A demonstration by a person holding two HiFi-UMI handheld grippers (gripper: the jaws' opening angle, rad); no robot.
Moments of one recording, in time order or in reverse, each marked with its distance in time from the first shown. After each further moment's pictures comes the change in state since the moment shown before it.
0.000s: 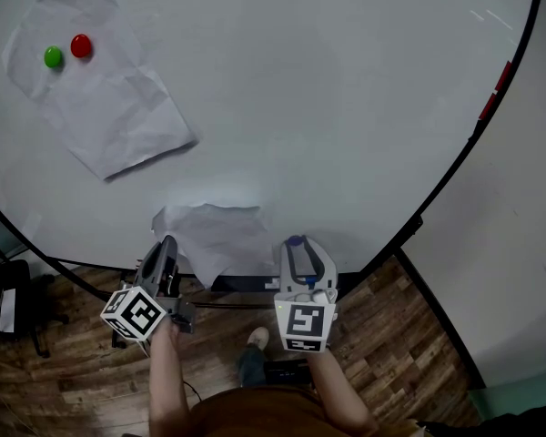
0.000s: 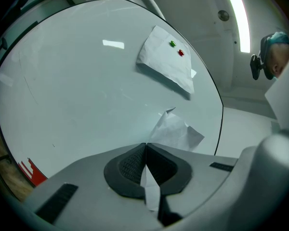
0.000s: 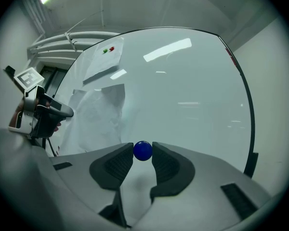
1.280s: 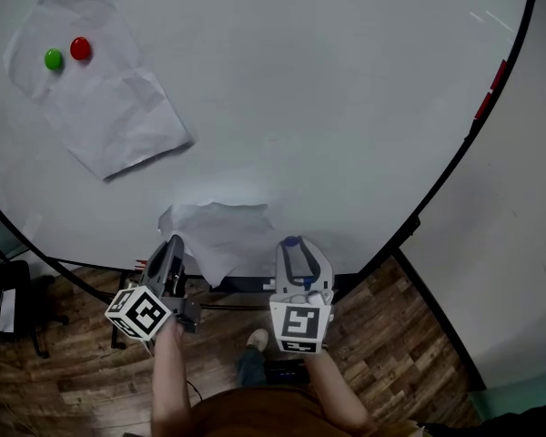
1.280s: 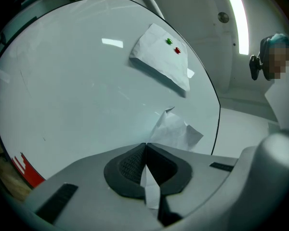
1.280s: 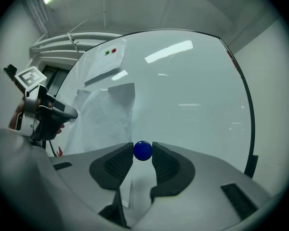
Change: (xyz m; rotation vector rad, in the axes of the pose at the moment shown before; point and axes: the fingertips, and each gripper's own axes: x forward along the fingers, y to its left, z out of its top) left arm 0.007 -0.018 -0.008 -0.007 0.003 -0.030; right arm -0.004 0.001 0.005 -0.013 -0.020 0.004
